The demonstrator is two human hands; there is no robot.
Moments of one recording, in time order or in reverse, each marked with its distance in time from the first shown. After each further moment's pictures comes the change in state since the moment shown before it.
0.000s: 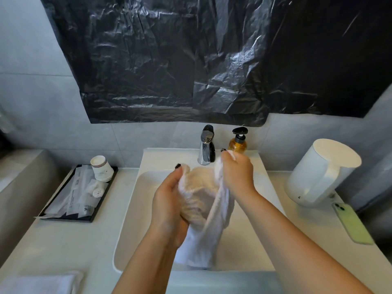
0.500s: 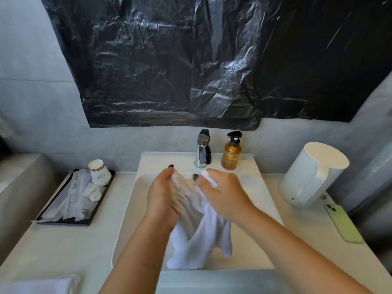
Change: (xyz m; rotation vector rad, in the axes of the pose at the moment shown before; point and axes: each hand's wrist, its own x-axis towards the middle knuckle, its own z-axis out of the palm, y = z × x) left_hand 0.041 -0.006 -0.019 -0.001 0.210 0.005; right_hand -0.047 0.006 -0.012 -0.225 -0.292 -0.414
